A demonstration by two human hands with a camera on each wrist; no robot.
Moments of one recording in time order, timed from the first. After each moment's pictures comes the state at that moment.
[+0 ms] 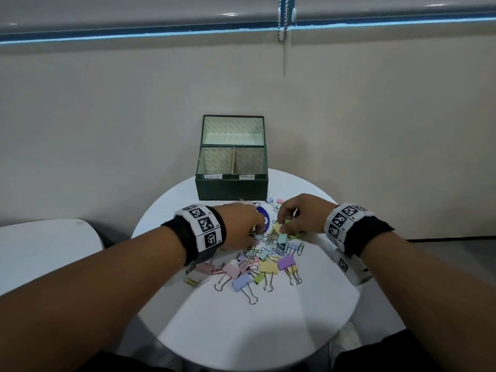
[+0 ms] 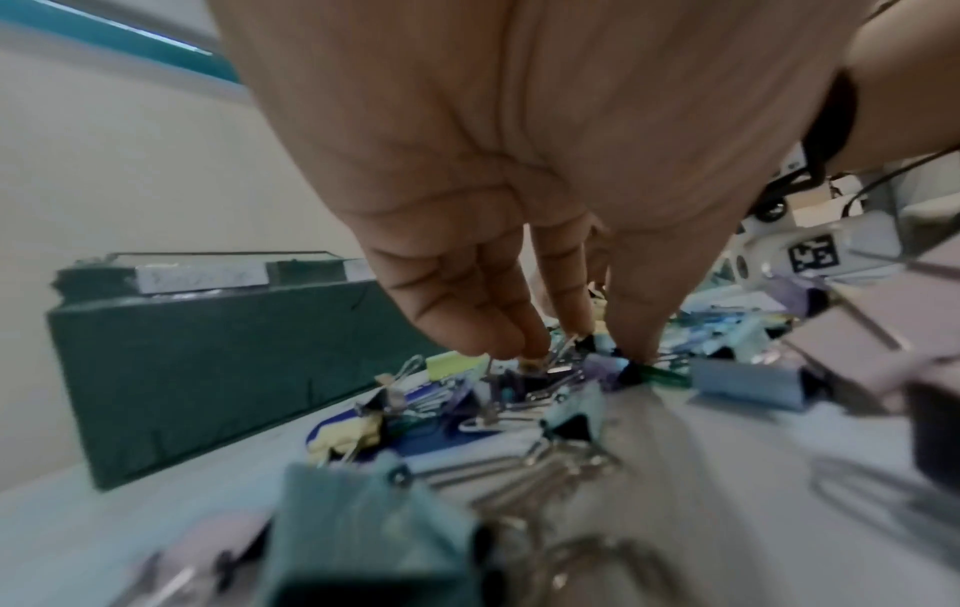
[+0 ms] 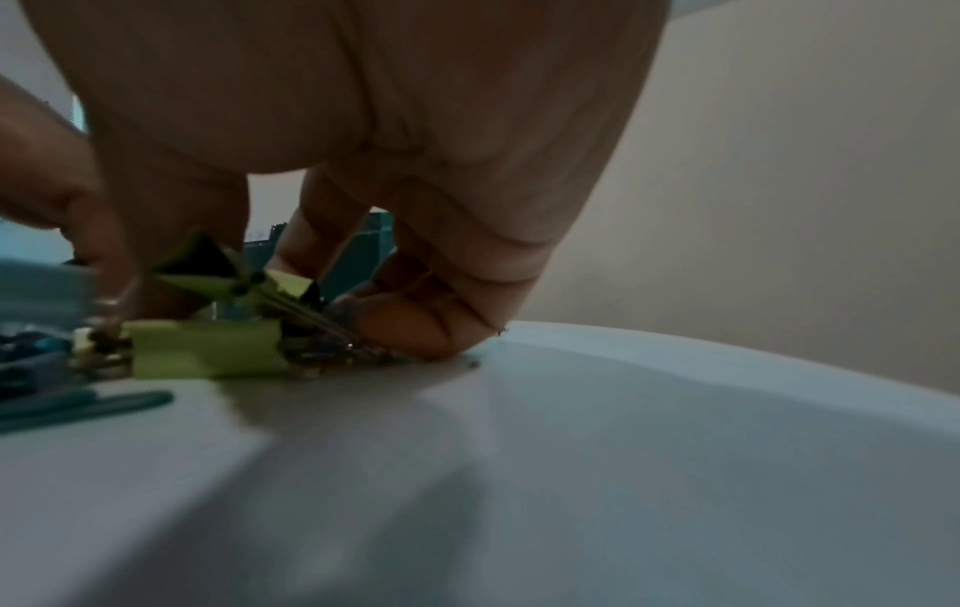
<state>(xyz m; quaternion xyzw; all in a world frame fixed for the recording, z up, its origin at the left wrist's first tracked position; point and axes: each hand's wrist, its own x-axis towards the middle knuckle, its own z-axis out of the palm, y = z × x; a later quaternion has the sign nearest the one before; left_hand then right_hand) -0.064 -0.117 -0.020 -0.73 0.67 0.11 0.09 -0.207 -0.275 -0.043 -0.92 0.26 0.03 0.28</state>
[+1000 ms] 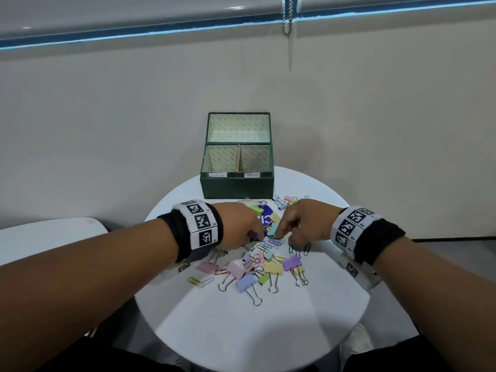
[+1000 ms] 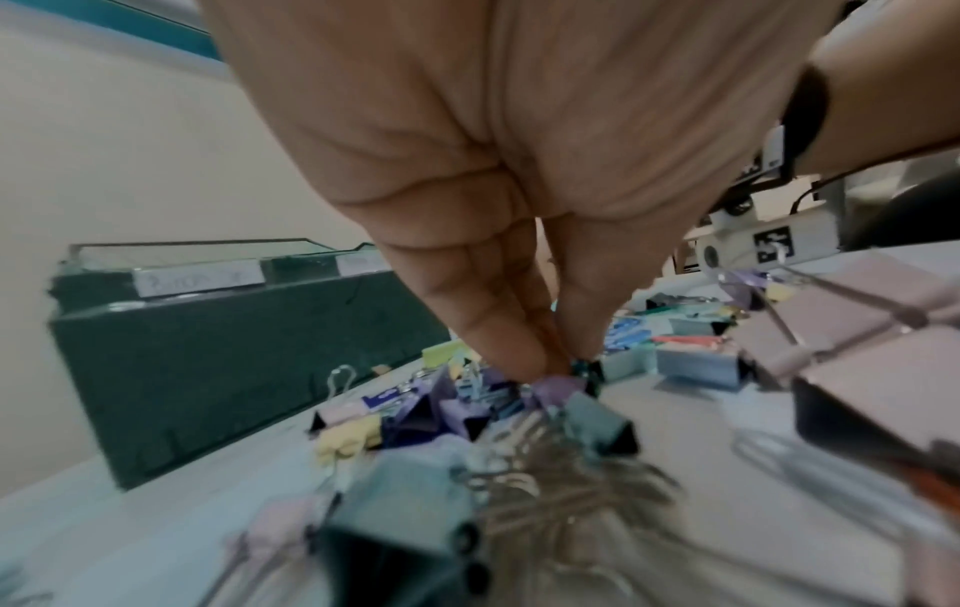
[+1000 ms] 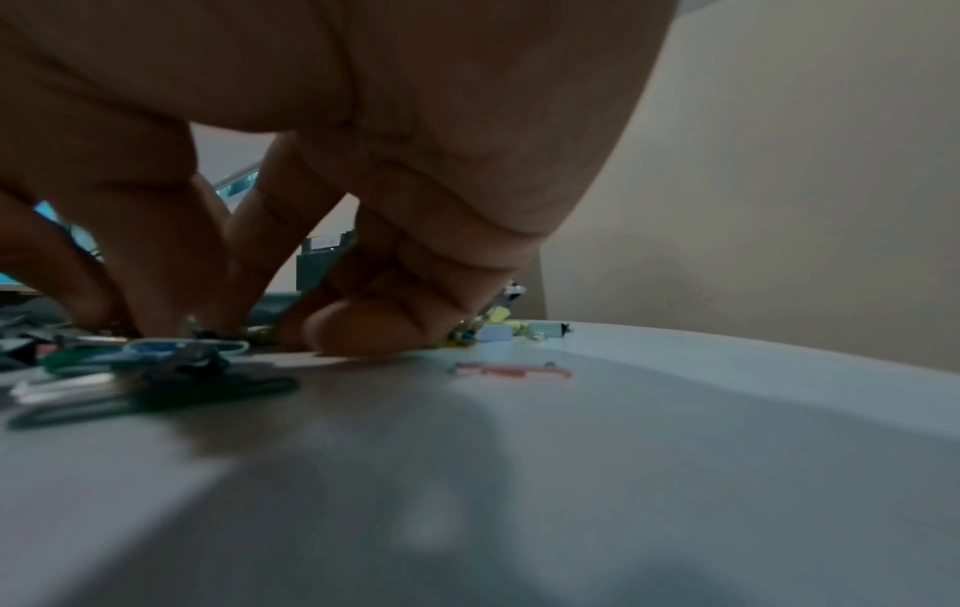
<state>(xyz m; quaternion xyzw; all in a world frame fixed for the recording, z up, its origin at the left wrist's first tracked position) -0.060 -0.111 -0.007 -0.70 0.69 0.12 0.15 -0.210 -0.259 -0.039 -0.92 0.22 0.07 0.33</state>
